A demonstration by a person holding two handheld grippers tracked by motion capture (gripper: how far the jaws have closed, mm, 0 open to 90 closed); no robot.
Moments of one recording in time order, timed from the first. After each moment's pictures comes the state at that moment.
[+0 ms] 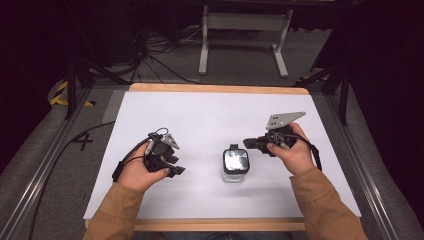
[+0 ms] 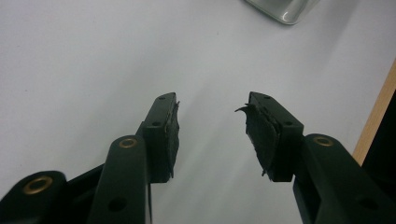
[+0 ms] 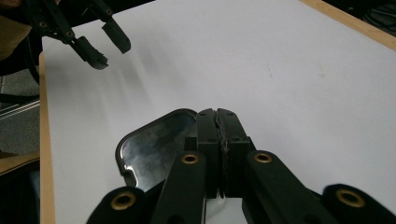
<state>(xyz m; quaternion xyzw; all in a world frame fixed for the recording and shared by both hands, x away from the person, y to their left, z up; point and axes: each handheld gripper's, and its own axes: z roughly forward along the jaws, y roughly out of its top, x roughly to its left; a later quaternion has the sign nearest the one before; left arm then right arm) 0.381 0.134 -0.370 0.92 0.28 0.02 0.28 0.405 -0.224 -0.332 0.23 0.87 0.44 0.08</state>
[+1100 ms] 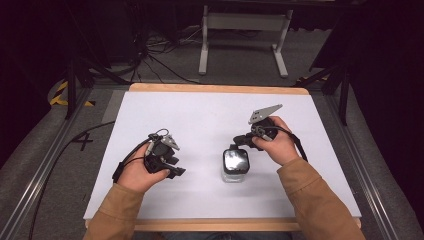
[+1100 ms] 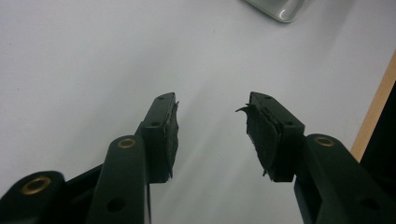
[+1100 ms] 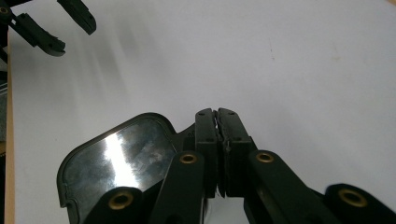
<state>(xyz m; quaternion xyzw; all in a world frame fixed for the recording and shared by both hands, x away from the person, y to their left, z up) 0.379 0.132 -0.373 0.92 0.27 0.02 0.28 0.441 -0.197 -0.352 0.23 0.89 0.38 0.05</state>
